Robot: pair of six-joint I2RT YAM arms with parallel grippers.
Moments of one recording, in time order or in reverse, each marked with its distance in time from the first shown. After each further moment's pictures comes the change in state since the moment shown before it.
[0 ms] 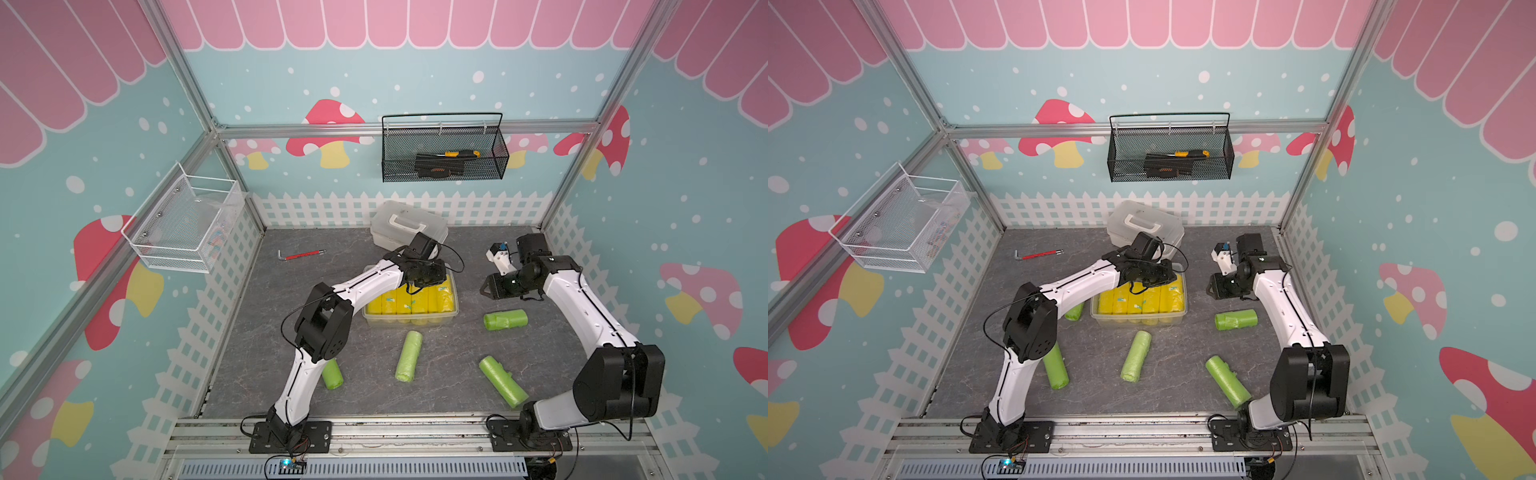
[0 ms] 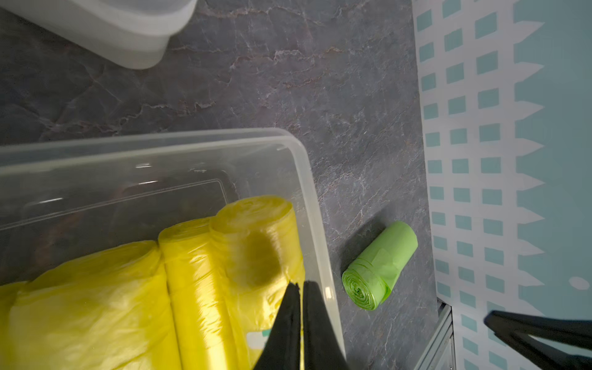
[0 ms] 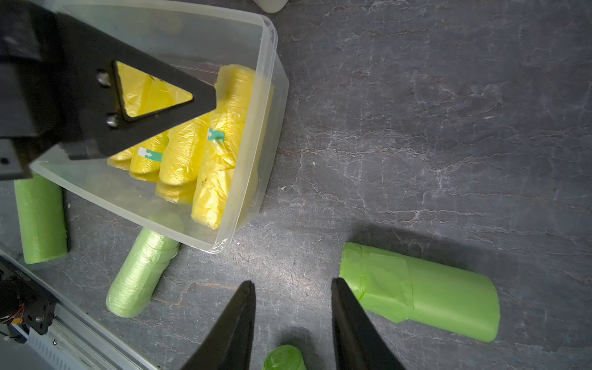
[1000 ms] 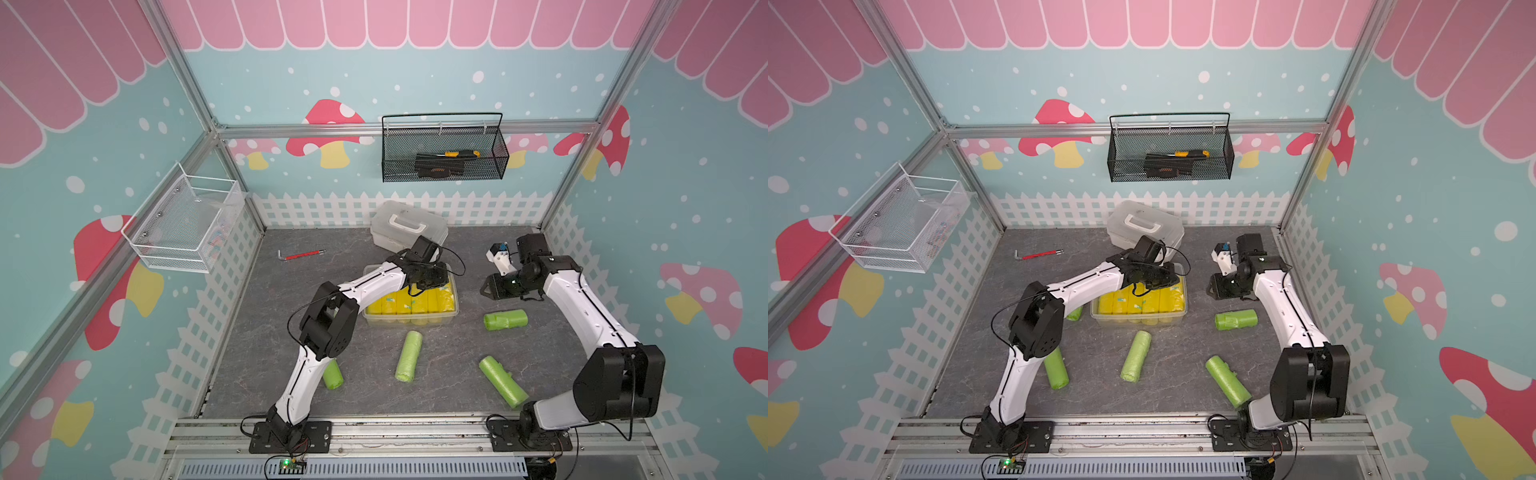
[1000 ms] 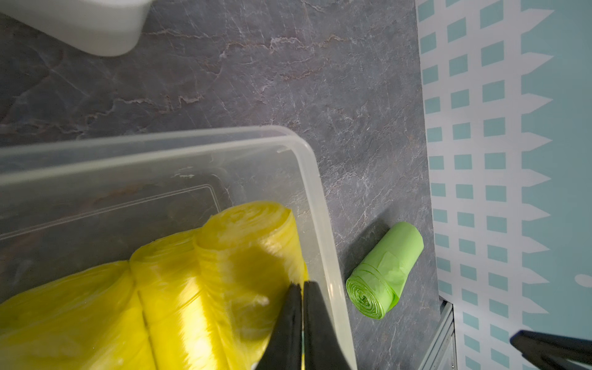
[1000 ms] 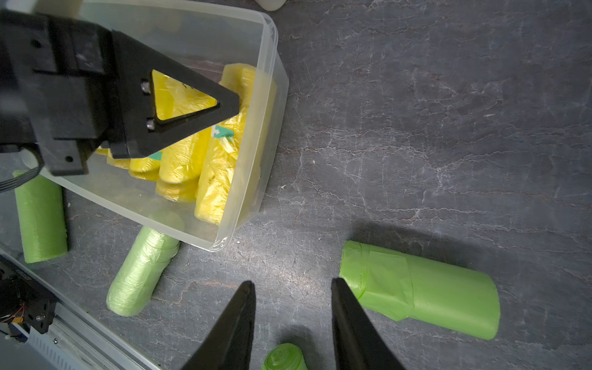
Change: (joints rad) left arm -0.001 0.032 0.000 0.049 0.024 0.002; right arm 0.000 -0.001 0.000 -0.003 0.000 0.000
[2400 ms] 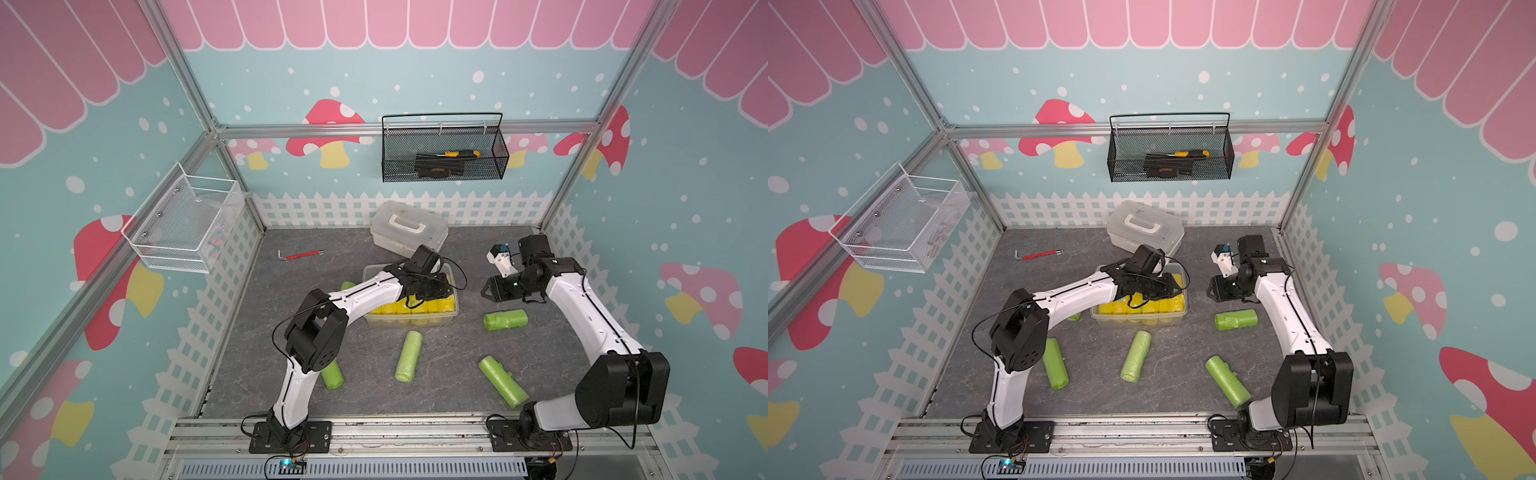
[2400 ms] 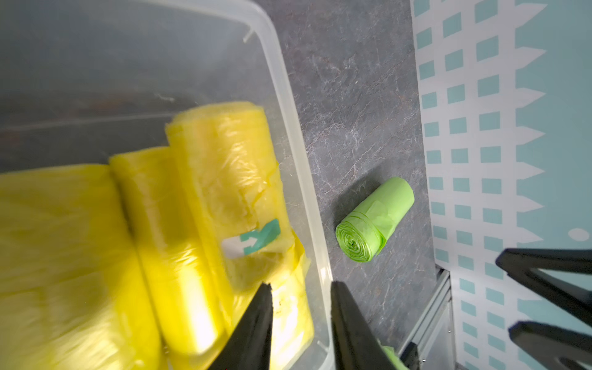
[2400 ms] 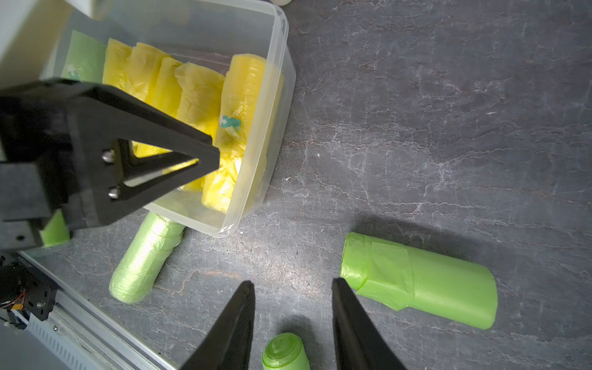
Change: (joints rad) left arm -0.043 -0.206 -0.220 0.029 -0.027 -0.006; right arm 0.003 -0.051 -0.023 -0.028 -0.012 -0.036
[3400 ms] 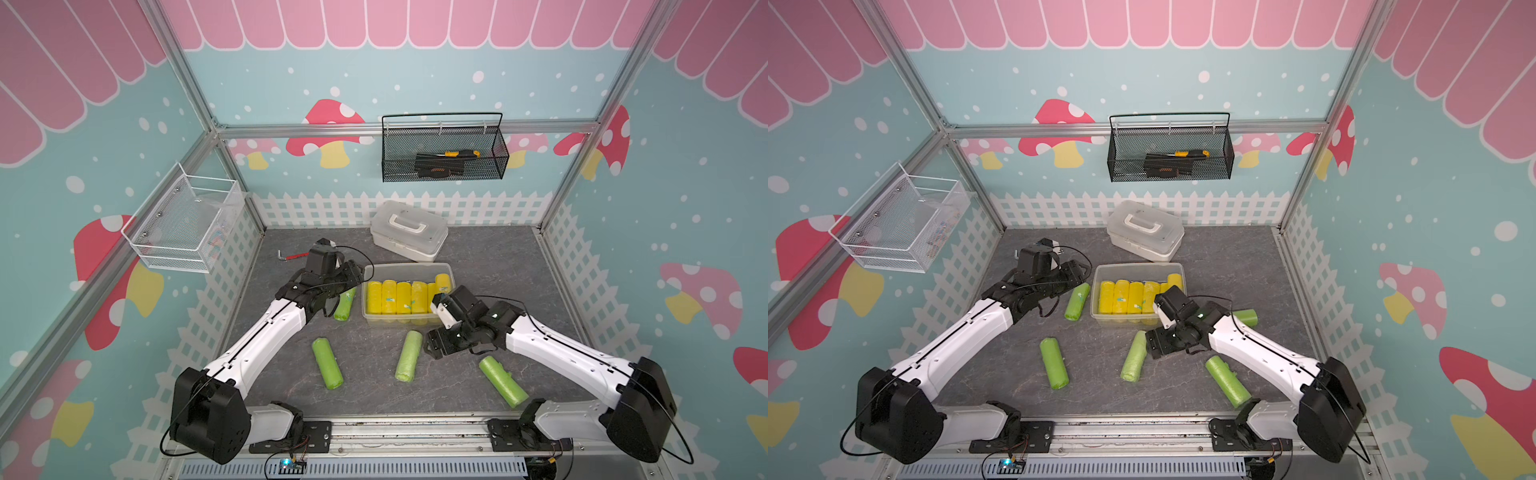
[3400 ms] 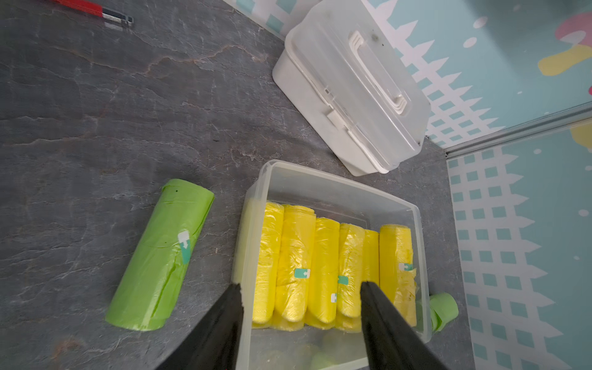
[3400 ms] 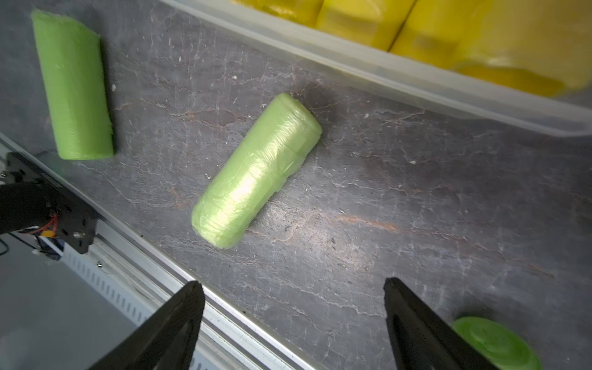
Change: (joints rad) left arm 0.405 -0.727 -0.608 0.016 -0.220 0.040; right arm 0.755 -0.080 -0.267 0.167 0.235 0.613
